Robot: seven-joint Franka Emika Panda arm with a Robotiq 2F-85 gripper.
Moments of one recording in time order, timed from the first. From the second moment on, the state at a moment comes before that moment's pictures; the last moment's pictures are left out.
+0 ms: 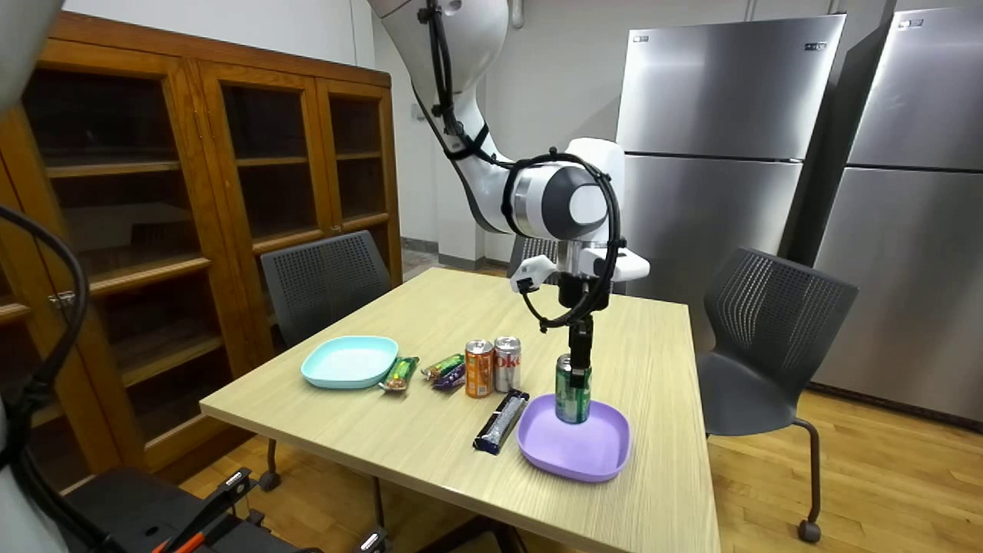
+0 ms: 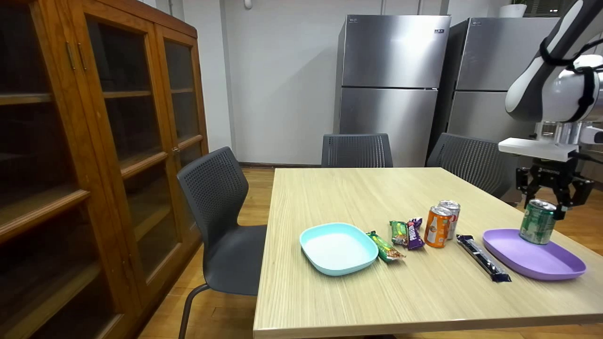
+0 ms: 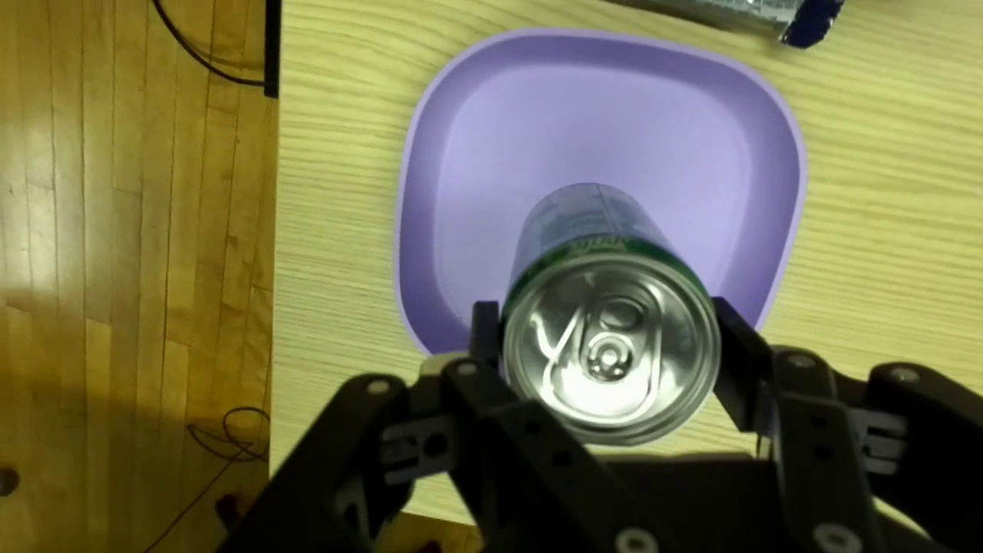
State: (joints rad) arm -0.12 0.56 -0.30 -1.95 0.11 2.42 0.85
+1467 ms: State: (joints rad) arm -0.16 0.77 -0.29 -1.67 0.15 2.42 1.00
